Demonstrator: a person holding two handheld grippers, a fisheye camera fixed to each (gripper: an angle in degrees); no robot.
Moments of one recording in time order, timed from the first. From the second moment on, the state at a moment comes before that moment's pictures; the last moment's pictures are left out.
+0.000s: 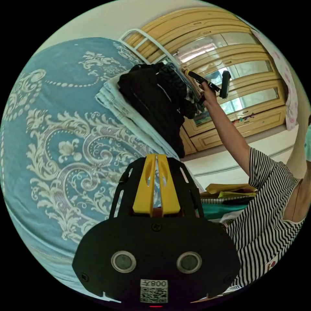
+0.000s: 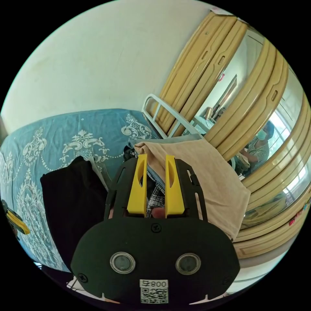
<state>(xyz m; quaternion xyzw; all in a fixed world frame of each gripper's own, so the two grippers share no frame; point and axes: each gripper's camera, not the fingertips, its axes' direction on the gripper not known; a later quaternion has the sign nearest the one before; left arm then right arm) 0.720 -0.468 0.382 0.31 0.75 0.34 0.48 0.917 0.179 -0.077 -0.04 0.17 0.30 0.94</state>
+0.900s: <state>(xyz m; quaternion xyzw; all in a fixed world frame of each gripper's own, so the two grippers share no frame) 0.396 -0.302 -0.002 0.38 0.77 0.28 0.44 0.805 0.318 -0.287 0.37 -0.15 0.43 0.81</state>
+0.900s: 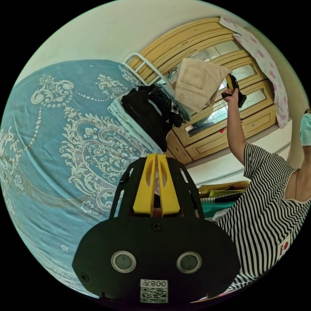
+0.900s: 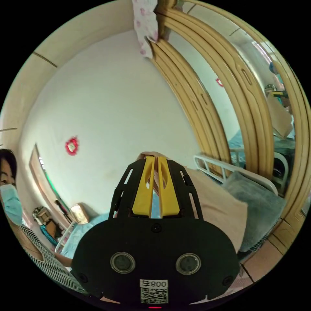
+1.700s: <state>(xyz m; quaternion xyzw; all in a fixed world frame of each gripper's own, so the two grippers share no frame) 0.023 0.043 -0.352 0.58 0.69 0.01 0.44 0.423 0.161 -0.310 0.35 -0.55 0.17 0.74</state>
